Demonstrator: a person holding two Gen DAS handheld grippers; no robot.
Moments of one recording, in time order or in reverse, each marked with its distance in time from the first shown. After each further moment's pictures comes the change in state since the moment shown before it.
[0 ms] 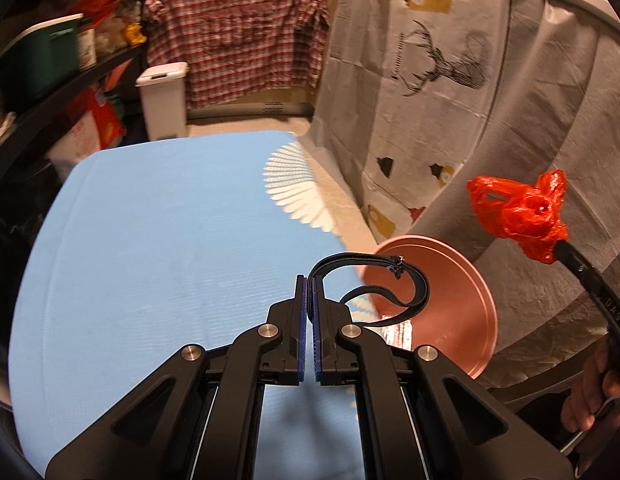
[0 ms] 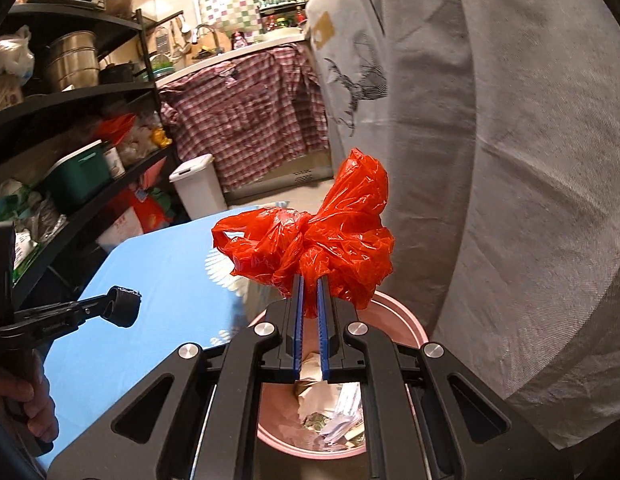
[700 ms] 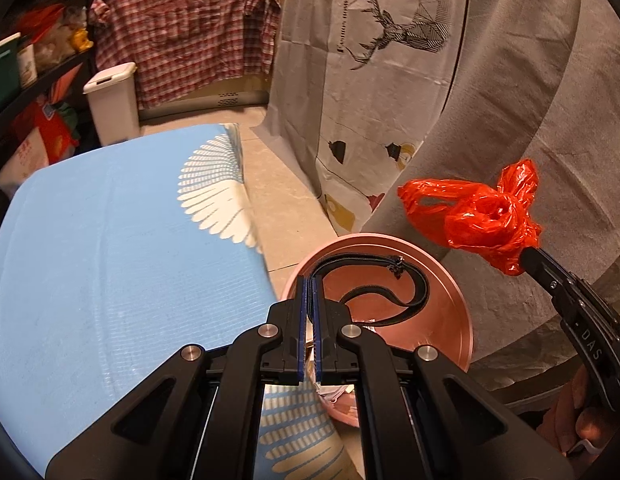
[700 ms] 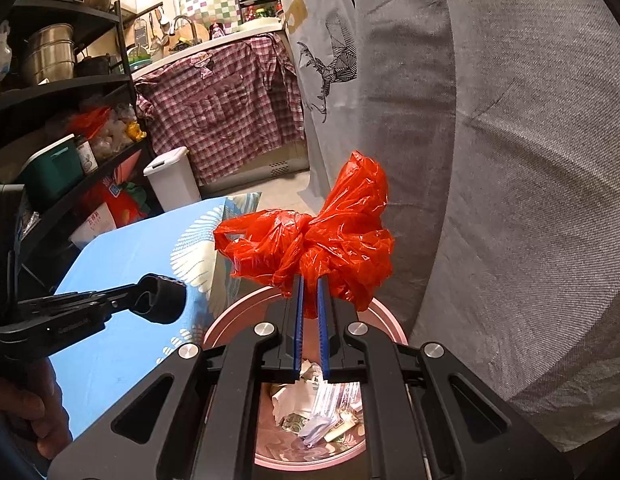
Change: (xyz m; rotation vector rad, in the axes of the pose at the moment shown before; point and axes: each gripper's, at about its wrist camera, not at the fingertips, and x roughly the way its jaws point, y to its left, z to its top) left arm 0.058 -0.070 0.015 0.079 0.049 -0.080; right arm 0.027 -0.016 -0.002 0.007 0.028 -0.075
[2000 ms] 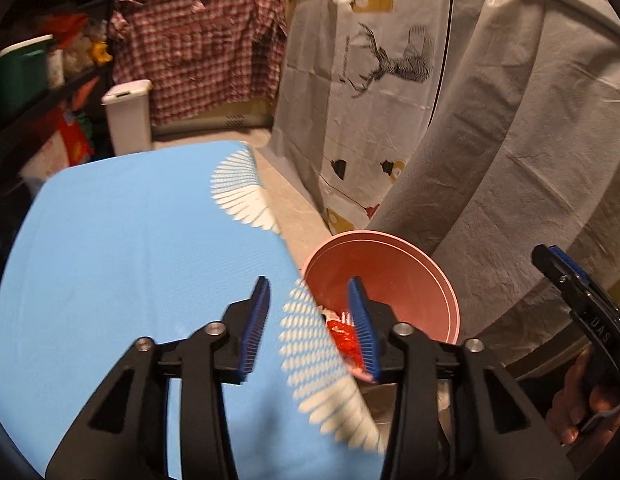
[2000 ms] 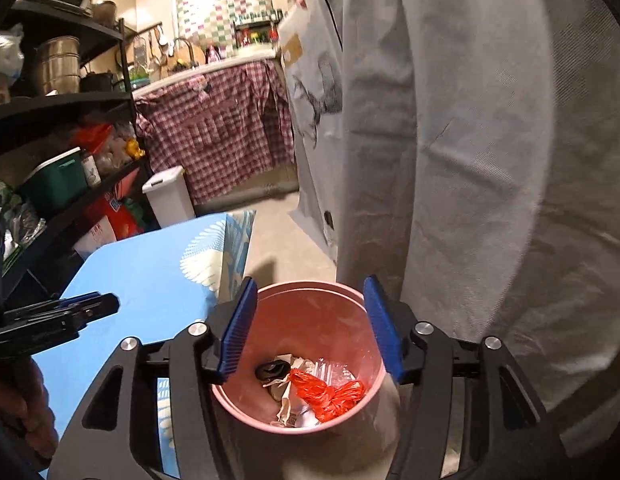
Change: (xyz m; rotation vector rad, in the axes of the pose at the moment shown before) left arm -0.081 0.023 -0.048 -0.017 -0.109 -0.007; right arm -0.082 0.014 -0.024 -0.009 -0.110 -0.057
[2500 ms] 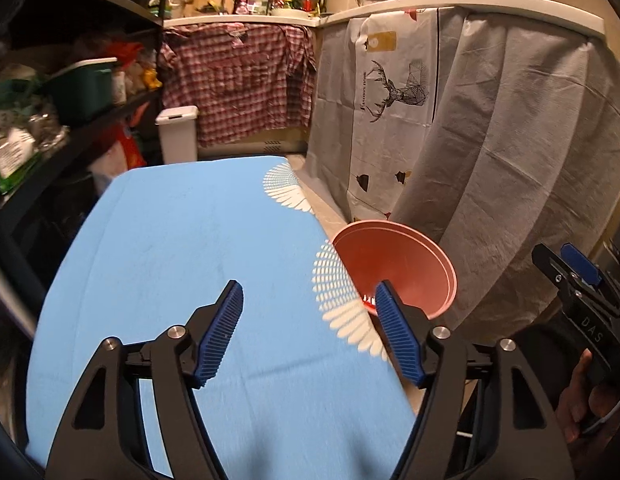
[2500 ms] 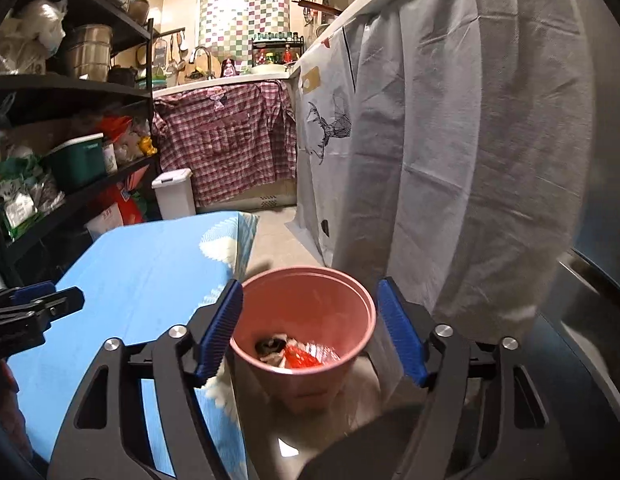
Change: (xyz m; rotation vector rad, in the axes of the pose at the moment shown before) left arm -0.109 -0.015 -0.079 -0.006 -0.120 0.136; right arm -0.099 0.030 -0.047 -0.085 -0.061 -0.051
